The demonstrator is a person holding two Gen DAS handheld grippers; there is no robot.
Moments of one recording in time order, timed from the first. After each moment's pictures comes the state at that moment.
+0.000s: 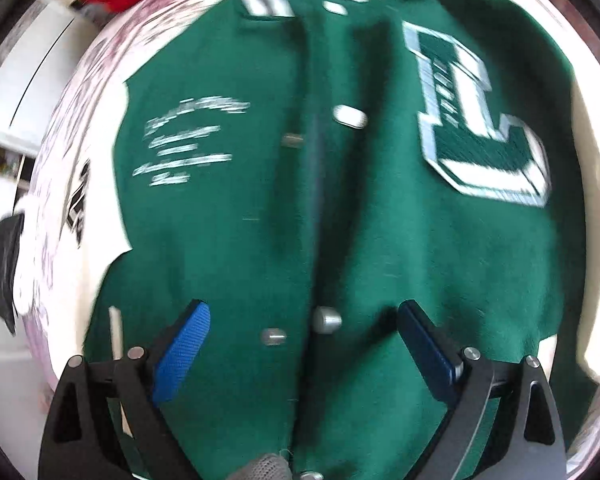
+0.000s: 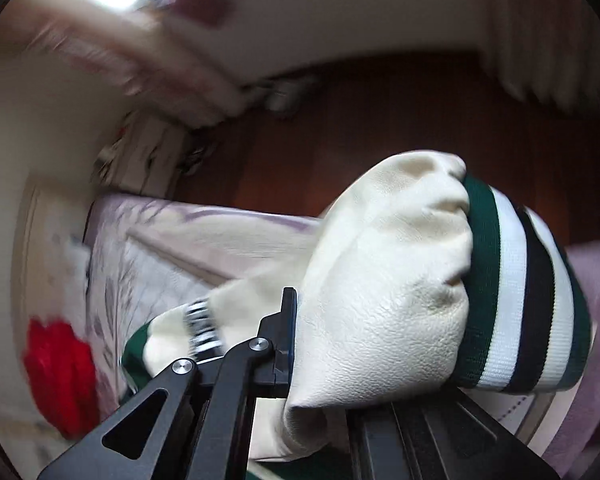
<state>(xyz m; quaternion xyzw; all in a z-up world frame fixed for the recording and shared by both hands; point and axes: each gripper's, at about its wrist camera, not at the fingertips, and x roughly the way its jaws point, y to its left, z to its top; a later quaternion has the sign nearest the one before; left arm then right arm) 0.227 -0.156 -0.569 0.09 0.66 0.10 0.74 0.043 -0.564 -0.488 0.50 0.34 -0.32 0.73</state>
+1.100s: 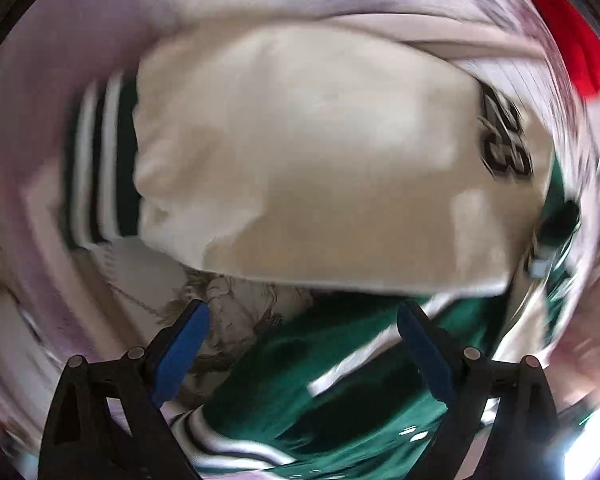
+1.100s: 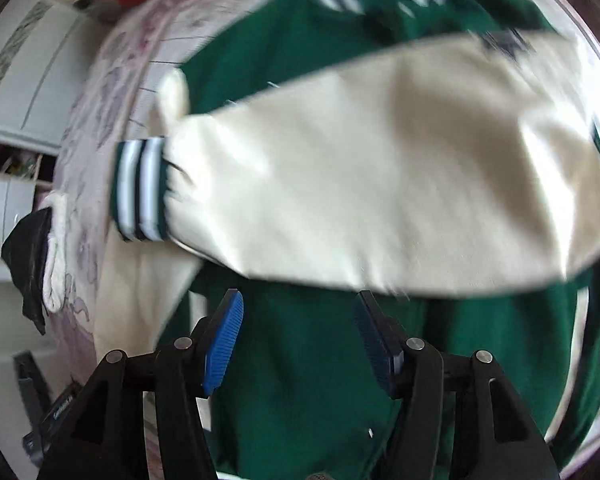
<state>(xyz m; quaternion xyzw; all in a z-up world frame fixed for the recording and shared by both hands) 0.015 0.230 -0.573 -0.49 0.59 0.27 0.58 0.214 -0.110 -0.526 0.13 0.69 0.10 0.71</state>
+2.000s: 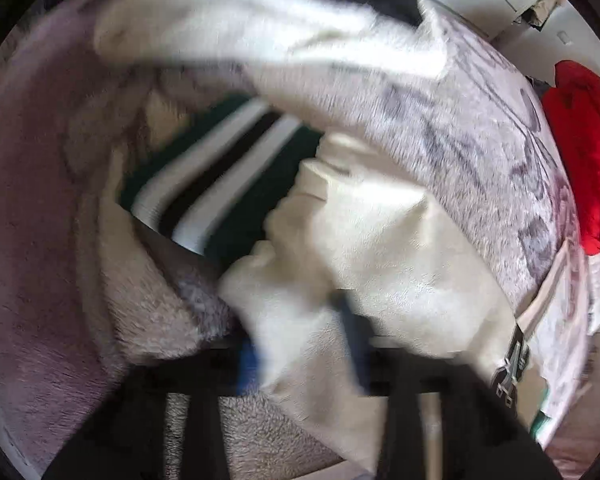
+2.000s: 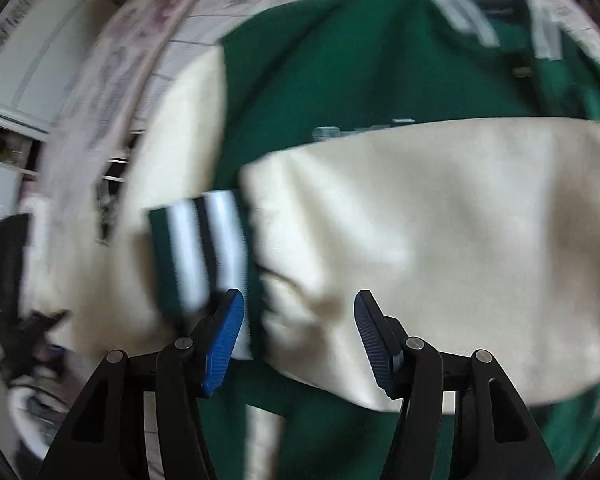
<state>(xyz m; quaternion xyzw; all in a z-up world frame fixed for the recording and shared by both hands) 0.095 0.447 -0.576 -0.44 0.44 0.40 0.68 0.265 -0.017 -0.544 0.05 0.68 0.09 0.73</state>
